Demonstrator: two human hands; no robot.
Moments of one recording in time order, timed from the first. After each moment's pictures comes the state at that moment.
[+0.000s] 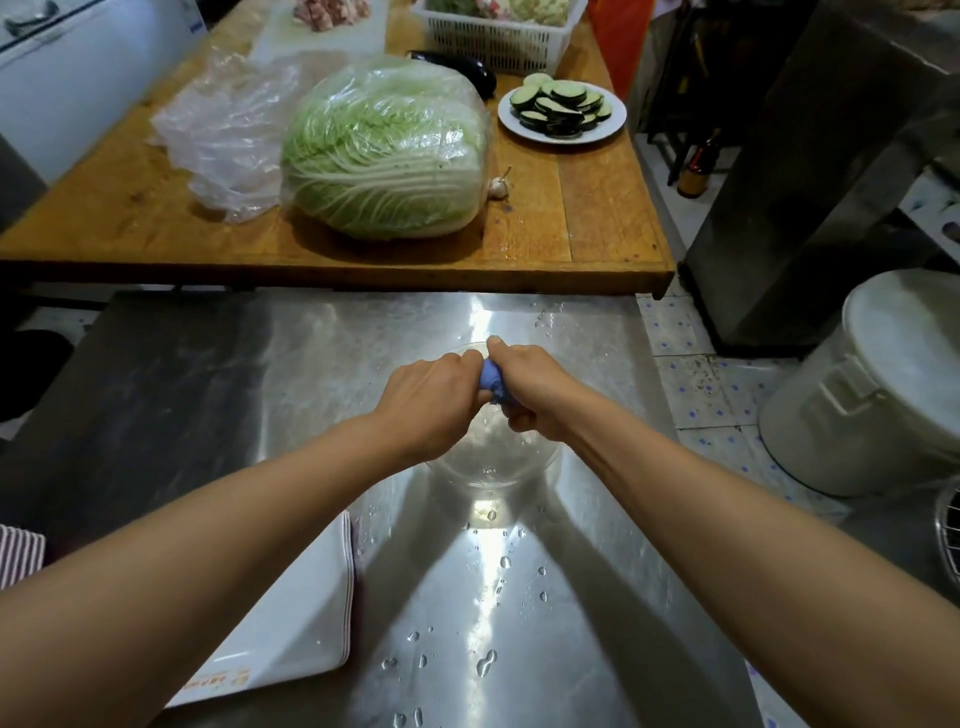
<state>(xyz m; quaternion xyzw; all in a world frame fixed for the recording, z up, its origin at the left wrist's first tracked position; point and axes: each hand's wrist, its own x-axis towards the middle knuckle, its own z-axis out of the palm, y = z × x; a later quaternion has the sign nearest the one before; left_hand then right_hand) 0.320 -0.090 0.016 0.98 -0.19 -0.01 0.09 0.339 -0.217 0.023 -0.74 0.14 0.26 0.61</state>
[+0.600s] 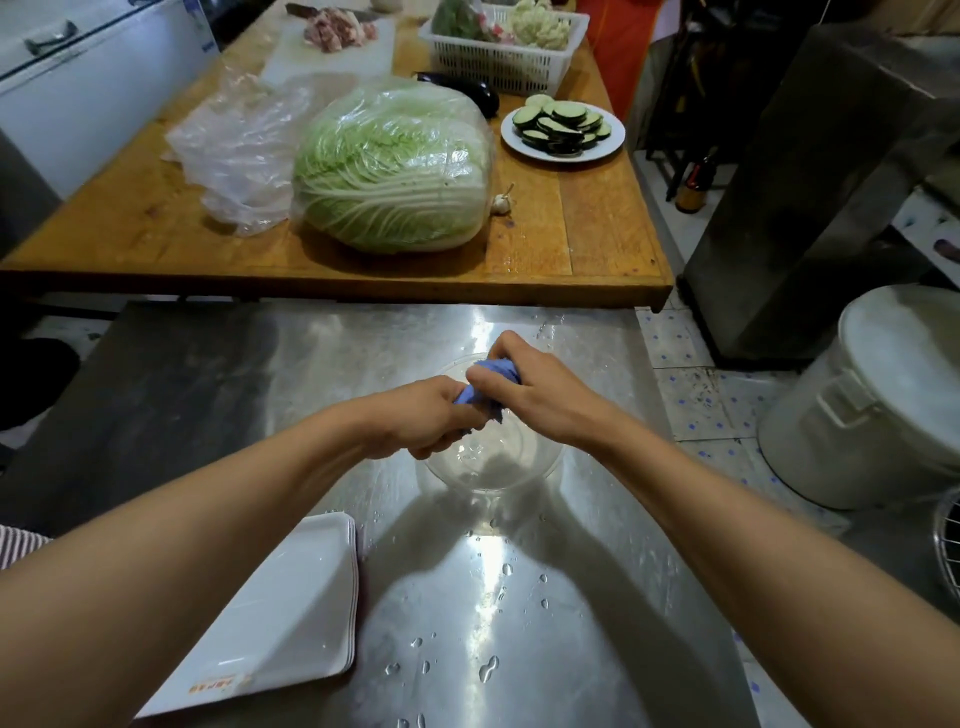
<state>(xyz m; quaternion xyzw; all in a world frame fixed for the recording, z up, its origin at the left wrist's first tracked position) 0.320 -0.073 0.040 0.78 -0.04 -0.38 0.49 0.324 -0.238 0.035 -0.87 -0.16 0.13 0.45</state>
